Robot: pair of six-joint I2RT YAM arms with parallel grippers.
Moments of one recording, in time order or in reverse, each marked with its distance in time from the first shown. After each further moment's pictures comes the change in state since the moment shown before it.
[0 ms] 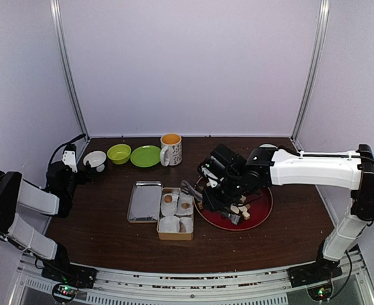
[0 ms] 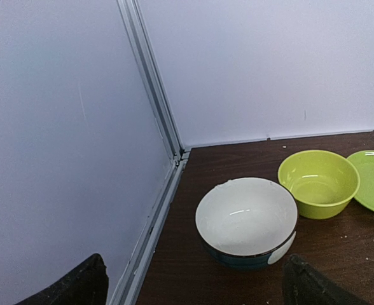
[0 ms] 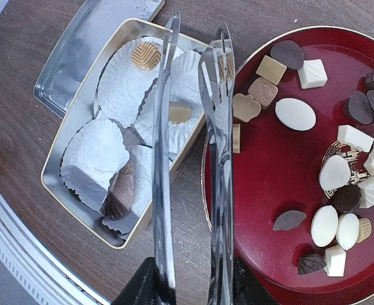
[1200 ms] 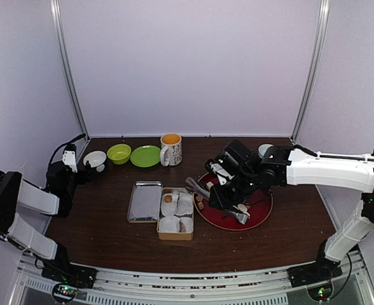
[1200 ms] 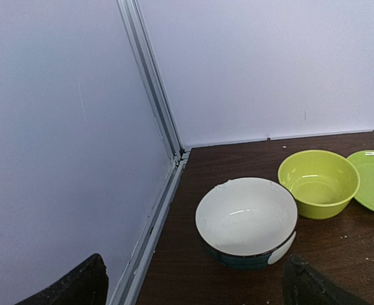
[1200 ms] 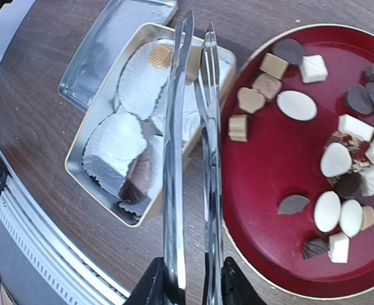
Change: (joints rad) left arm 0.000 0.000 0.000 0.000 0.000 0.000; right arm -0.018 -0.121 -0.079 0.015 -0.068 0.012
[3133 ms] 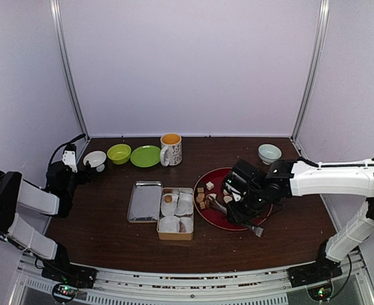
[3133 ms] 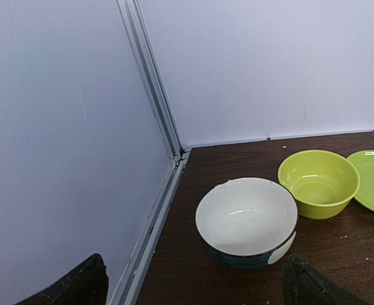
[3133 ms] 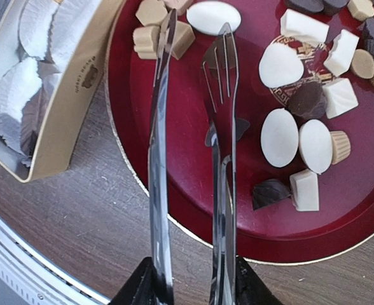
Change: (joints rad) left arm 0.000 0.000 0.000 0.000 0.000 0.000; right arm -0.017 -0.051 -0.187 -0.064 0.077 0.045
